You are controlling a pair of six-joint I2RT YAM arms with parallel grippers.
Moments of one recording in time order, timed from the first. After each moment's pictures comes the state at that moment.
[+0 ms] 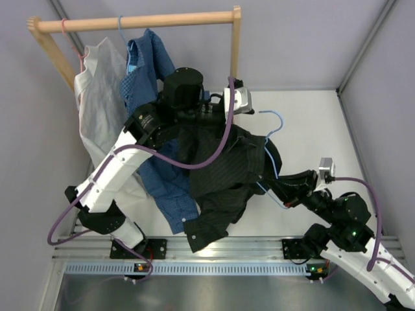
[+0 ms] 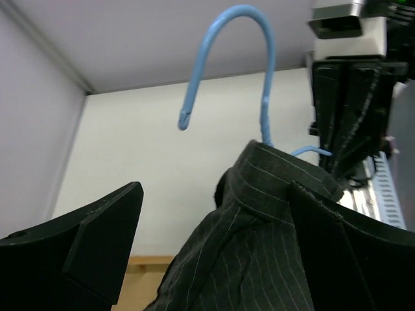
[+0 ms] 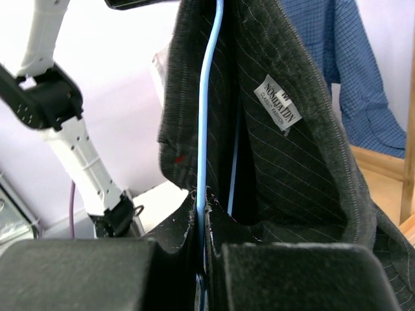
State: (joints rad) left arm -0.88 1.57 2.11 -0.77 0.52 0.36; right arm 0.79 0.18 0.43 0.14 -0.20 0.39
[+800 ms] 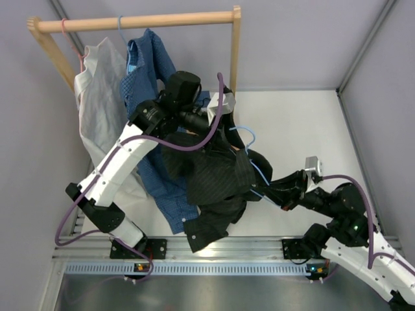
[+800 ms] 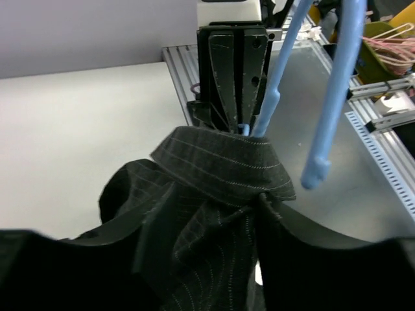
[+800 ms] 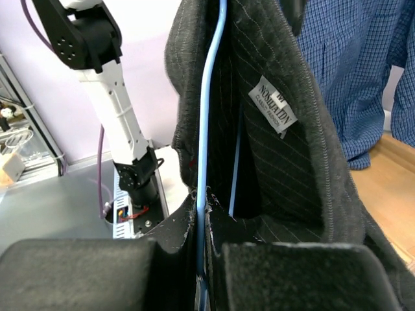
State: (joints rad) left arm -0.72 1.58 1.96 -0.88 1.18 0.32; right arm 0.79 0.29 0.53 0.04 -0.43 0.29
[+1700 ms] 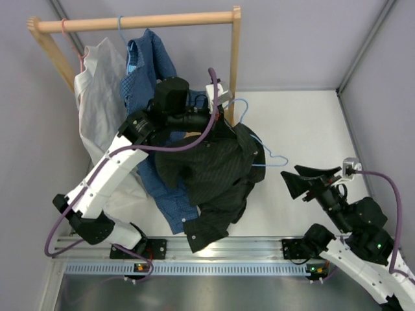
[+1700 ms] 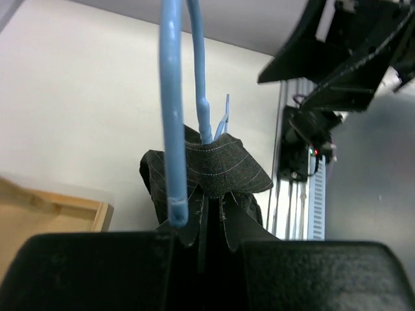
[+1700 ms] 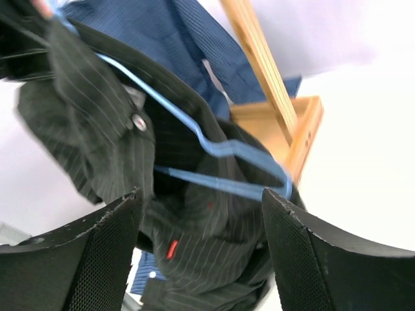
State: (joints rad) left arm -0.74 1.47 1.84 -0.74 0.70 0.08; right arm 0.80 0.08 0.61 -0.34 0.23 0.43
